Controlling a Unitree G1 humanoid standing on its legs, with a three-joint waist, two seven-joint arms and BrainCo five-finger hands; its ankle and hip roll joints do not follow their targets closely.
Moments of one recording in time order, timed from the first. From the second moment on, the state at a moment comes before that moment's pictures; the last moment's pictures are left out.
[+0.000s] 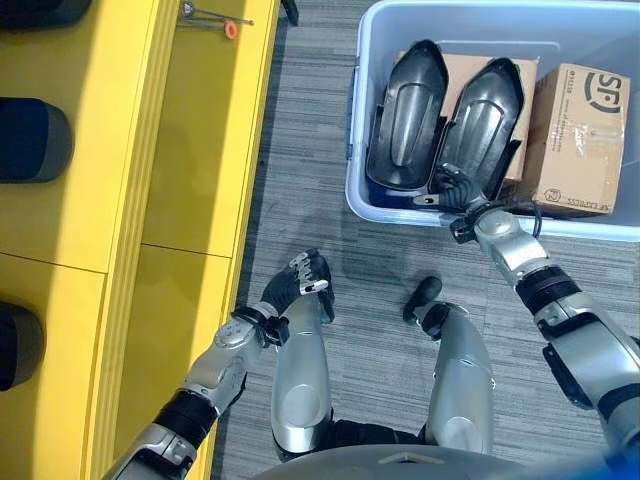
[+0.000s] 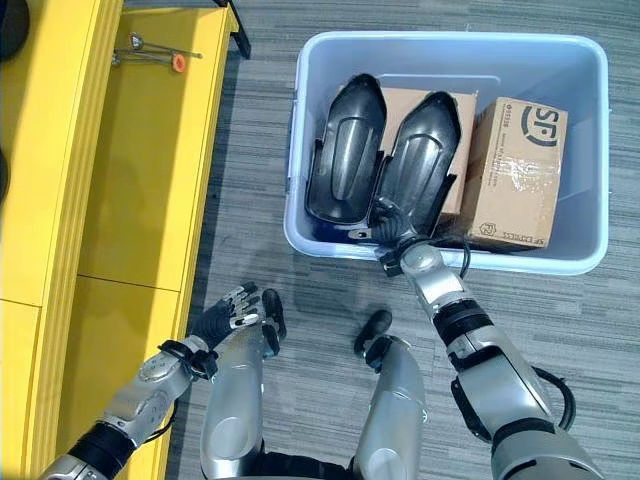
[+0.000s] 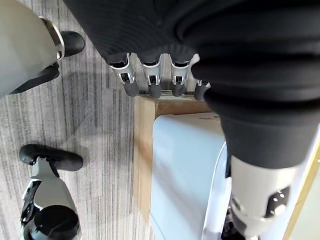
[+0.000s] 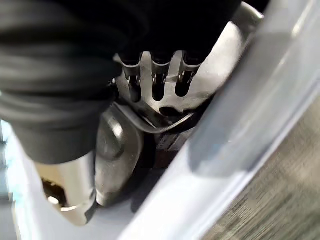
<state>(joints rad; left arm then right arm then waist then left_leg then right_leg) -0.09 0.45 -0.38 0.26 -0.66 -0.03 -0.16 -0.78 -0.49 0.46 0.64 0.20 0.17 -0.05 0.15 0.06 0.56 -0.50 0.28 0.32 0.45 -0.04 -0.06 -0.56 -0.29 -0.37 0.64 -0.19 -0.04</state>
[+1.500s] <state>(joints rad) -0.12 0.42 -0.42 0.32 -0.66 -0.08 -0.11 -0.75 -0.47 0.29 0.41 -0.07 -0.05 -0.73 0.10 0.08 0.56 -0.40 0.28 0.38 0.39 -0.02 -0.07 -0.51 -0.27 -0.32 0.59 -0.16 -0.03</state>
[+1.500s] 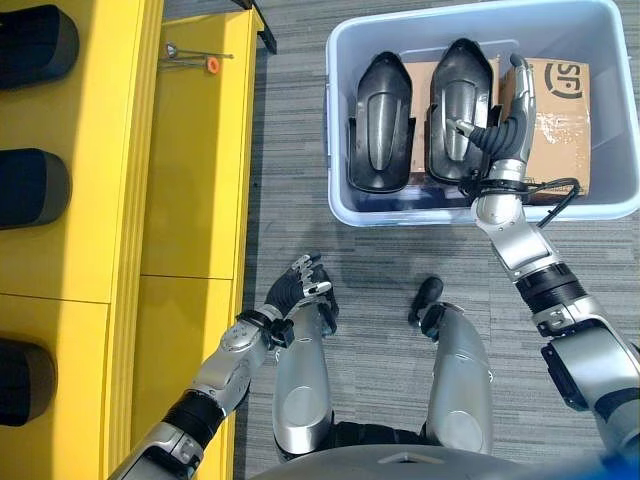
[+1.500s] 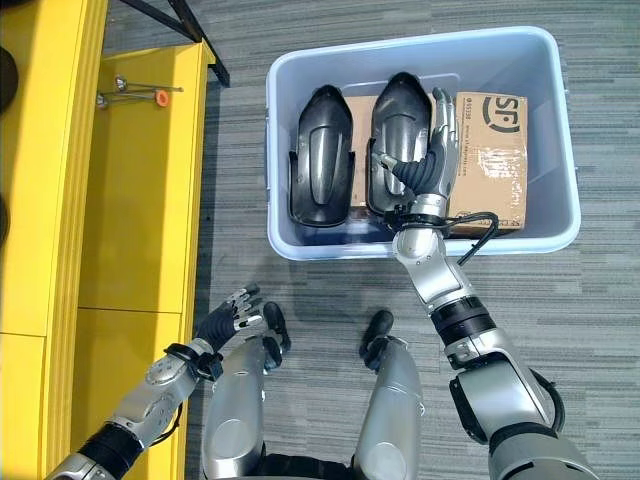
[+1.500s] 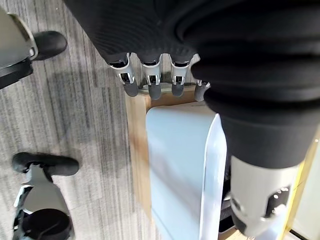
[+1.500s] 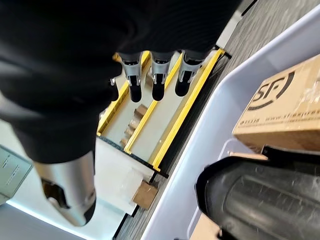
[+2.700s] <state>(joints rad) -0.16 0.44 -0.42 0.34 -0.66 -0.01 -0.11 -0.94 -0.49 0.26 0.85 0.20 0.06 -0.69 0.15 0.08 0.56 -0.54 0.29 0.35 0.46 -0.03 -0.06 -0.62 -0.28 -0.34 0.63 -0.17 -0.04</state>
